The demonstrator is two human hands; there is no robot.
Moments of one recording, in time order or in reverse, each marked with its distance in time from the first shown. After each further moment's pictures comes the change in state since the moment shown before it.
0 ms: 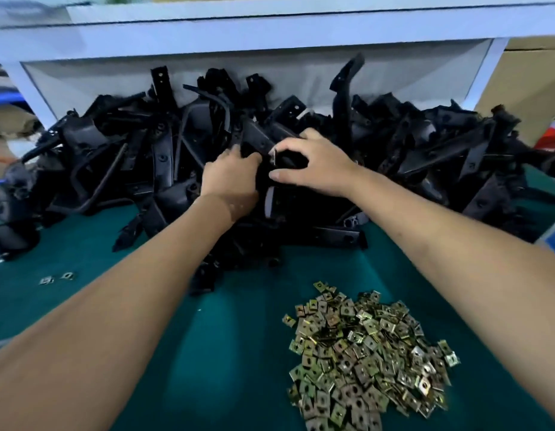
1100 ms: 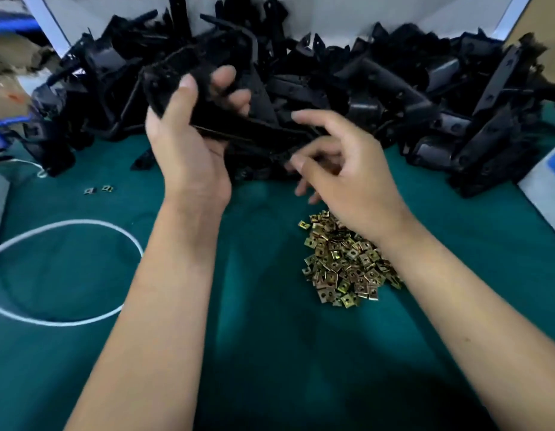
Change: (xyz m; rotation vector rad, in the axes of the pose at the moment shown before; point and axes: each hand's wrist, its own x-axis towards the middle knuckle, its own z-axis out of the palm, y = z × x) left_hand -0.166 0.018 -0.054 -2.164 0.640 -0.256; right_hand -0.182 -0.104 0.044 0.650 0.306 -0.077
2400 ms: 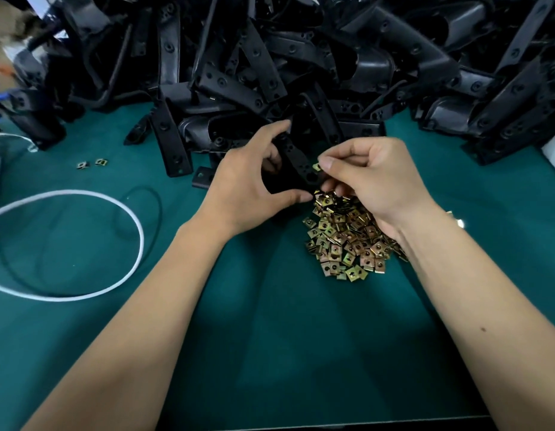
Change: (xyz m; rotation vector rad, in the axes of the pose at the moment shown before) left_hand -0.021 -0.058 -0.073 1.382 -0.706 0.208; right_hand -0.027 0.044 -0.011 0.192 0.066 0.410
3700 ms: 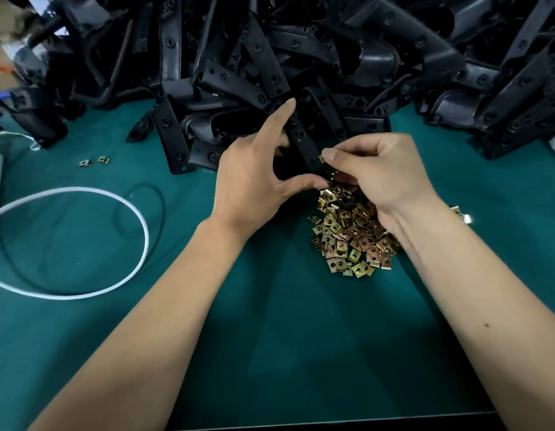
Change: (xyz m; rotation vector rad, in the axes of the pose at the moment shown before) left_hand 0.000 0.020 0.005 0.145 0.198 0.022; right_hand 0.001 -0.003 0.007 -0.064 0.162 0.040
